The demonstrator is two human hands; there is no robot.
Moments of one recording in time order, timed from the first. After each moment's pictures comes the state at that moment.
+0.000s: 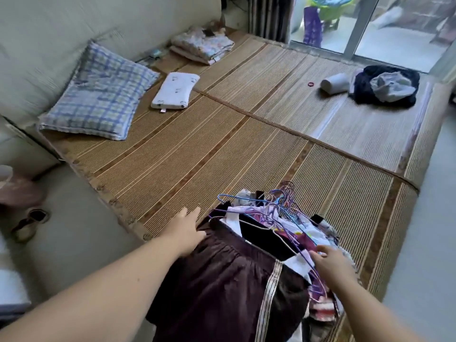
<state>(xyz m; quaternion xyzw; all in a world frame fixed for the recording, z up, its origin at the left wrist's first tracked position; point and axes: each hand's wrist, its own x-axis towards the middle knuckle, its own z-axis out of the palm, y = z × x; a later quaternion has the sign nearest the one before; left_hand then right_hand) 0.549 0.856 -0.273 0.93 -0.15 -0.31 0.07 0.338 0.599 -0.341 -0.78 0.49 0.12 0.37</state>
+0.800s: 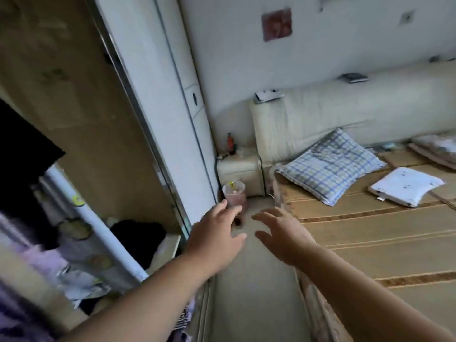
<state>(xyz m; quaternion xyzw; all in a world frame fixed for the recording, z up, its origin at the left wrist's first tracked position) 0.458 1.218 -0.029 0.98 0.07 0.10 0.17 0.545 1.068 -0.078 -0.89 -0.34 -0.05 0.29</state>
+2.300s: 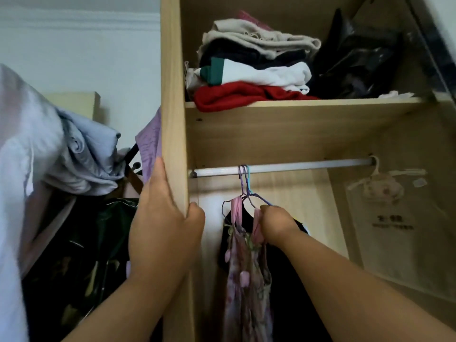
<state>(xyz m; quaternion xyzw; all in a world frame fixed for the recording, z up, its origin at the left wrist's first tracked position) 0.320 1.450 0.332 0.51 0.47 0.63 -0.36 0.468 1.631 0.347 -0.51 -0.77 -0.17 0.33</state>
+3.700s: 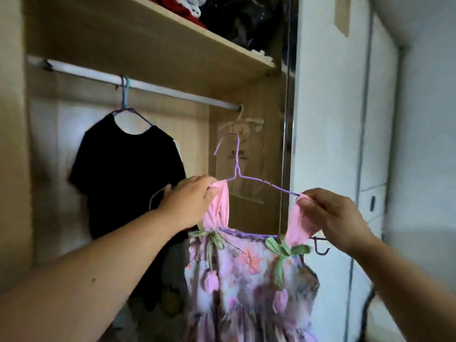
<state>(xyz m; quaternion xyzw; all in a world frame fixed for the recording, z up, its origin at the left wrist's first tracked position) 0.507 1.505 0.219 0.82 0.46 0.34 -0.08 0.767 1.385 0.191 -0.53 -0.68 -0.09 0.51</state>
